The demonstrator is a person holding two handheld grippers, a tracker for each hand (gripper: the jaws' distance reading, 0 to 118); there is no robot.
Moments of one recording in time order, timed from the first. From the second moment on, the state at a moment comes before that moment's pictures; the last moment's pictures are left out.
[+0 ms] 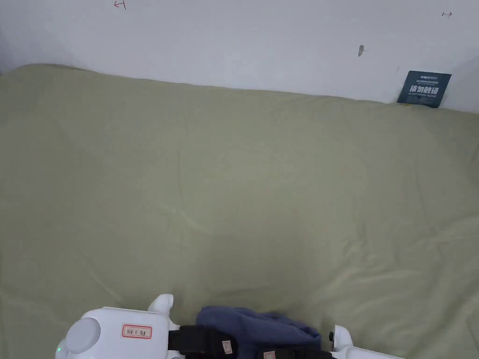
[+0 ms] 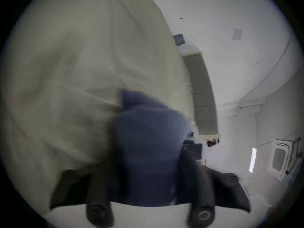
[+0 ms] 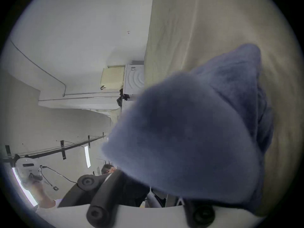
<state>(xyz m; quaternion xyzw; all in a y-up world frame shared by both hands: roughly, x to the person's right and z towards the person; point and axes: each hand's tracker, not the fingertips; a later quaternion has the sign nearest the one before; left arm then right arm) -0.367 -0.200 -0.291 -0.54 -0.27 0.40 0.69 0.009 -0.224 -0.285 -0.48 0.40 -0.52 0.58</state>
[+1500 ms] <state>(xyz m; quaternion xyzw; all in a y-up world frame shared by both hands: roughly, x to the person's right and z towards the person) -0.584 0.016 -0.286 -0.36 -0.05 0.21 0.91 0.038 -0.024 -0.275 -0.29 0.31 -0.22 0.88</state>
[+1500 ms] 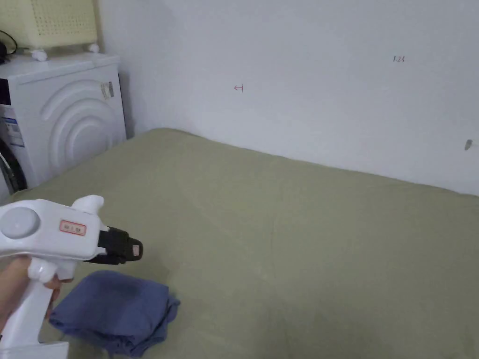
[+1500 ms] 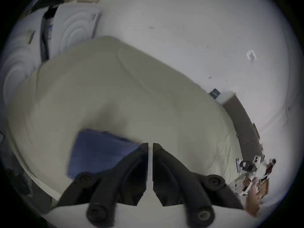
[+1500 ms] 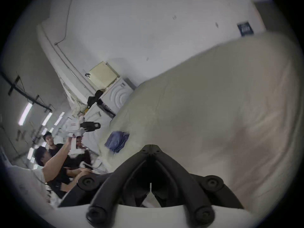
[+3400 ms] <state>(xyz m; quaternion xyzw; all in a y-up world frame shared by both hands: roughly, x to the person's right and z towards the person) -0.199 0.146 -0.216 -0.09 0.03 -0.05 0.99 0.050 0.128 -0.203 0.00 0.03 0.04 1.00</state>
